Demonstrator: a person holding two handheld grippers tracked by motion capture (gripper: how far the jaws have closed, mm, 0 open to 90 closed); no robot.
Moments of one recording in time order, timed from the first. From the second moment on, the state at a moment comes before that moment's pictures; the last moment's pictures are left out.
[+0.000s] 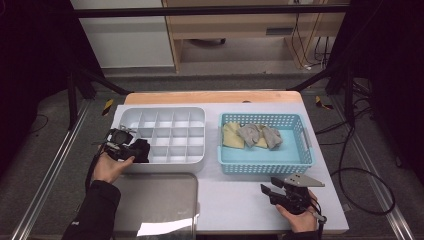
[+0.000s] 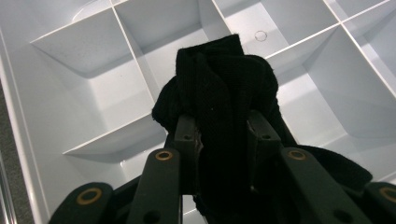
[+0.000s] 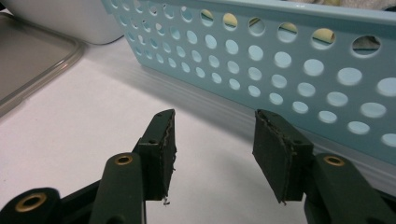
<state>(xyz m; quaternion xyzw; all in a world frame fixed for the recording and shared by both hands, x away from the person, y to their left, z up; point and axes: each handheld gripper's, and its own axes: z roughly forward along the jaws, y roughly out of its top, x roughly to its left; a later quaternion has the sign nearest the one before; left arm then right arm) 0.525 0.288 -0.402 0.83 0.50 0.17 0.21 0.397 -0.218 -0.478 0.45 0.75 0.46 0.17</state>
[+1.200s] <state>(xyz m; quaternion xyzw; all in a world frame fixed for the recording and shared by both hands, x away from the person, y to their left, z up) 0.524 0.287 -0.406 0.80 0.50 0.18 0.25 0.398 -0.214 -0.479 0.44 0.75 0.46 0.17</state>
